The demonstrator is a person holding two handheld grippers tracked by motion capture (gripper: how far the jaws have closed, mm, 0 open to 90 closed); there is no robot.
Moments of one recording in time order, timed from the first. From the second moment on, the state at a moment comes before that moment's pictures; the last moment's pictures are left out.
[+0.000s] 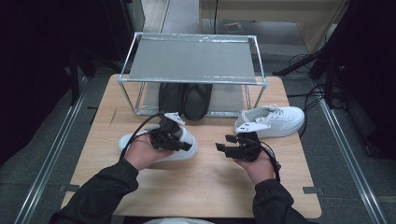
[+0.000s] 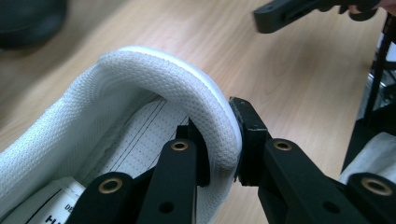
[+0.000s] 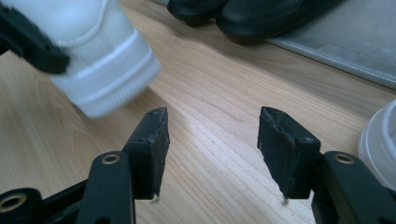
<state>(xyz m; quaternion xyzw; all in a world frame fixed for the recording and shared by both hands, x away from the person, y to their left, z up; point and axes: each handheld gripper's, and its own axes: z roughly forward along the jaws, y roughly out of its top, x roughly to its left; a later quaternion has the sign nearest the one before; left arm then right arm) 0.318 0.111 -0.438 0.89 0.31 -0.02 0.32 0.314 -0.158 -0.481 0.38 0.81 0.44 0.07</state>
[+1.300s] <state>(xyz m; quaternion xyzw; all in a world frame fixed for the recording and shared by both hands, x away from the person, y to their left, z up) 0.296 0.120 -0.437 0.88 0.31 -0.01 0.36 0.316 -0.150 -0.481 0.36 0.82 0.45 0.06</state>
